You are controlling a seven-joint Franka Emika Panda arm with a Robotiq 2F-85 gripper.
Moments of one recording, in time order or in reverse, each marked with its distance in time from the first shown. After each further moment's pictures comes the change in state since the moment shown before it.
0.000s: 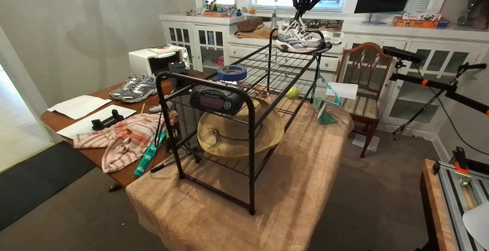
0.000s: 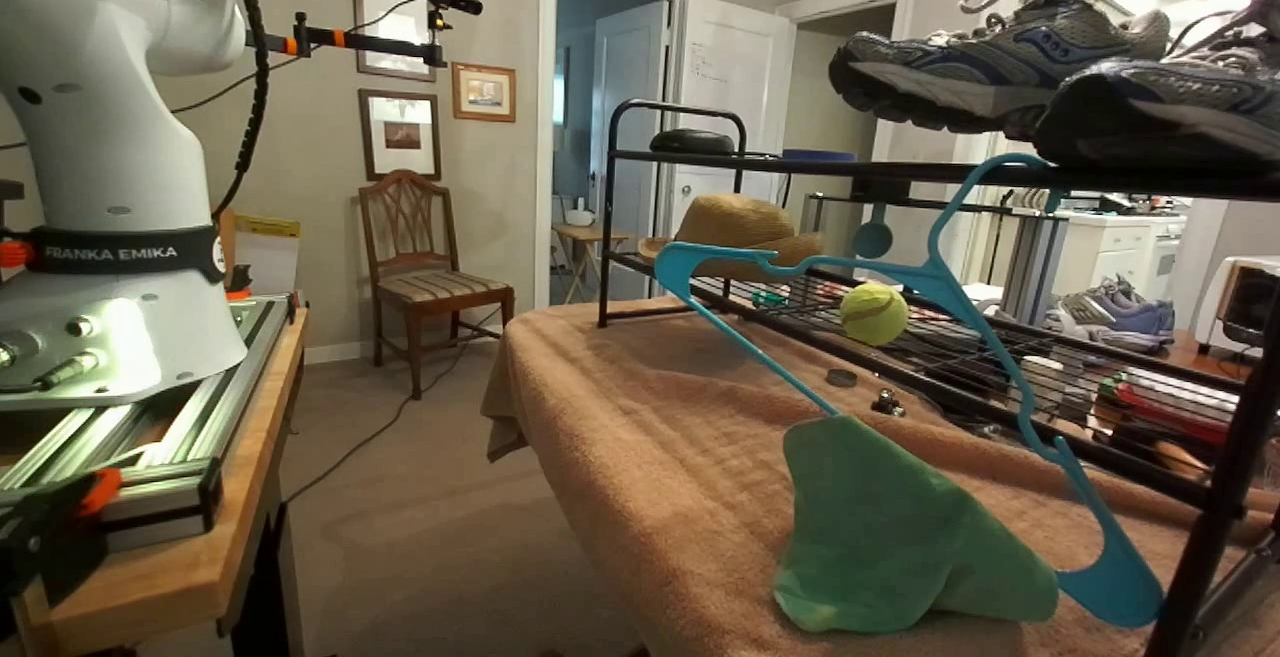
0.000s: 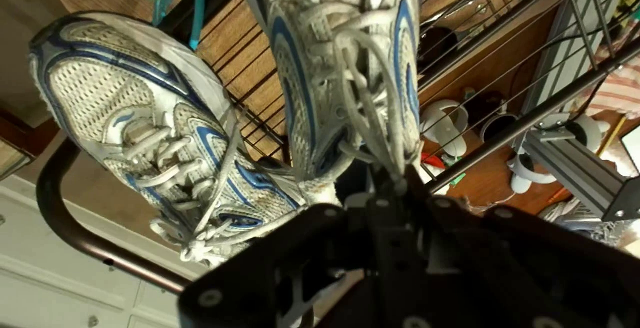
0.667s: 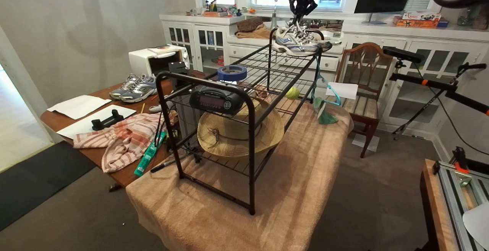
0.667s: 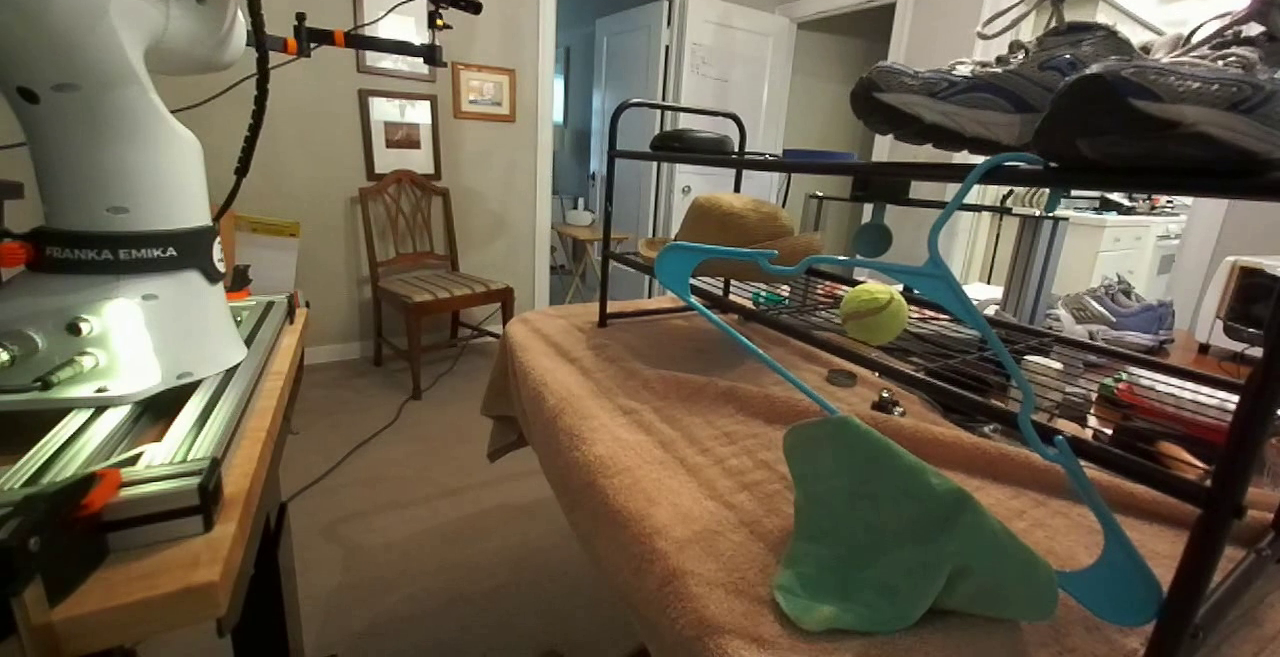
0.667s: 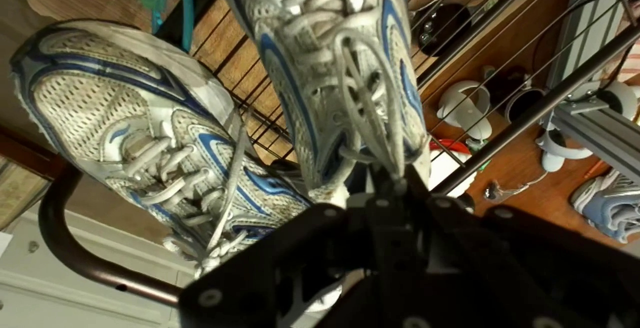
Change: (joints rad) arm -0.016 0.083 0.000 0.087 0.001 -0.002 0.106
